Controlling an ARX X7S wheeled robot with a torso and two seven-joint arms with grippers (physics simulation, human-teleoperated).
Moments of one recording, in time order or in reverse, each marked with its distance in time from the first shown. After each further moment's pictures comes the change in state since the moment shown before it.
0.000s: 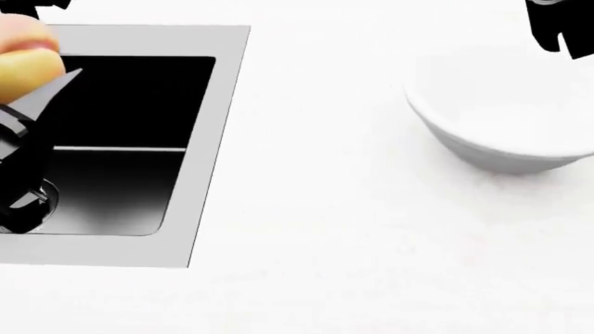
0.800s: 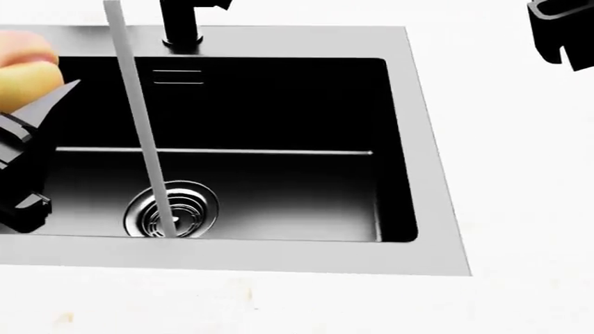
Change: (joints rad) left arm 0.064 -0.020 -0.010 0.000 0.046 0.010 0.026; right arm -0.035 0.017 0.011 -0.011 -0.016 -0.003 -0.012
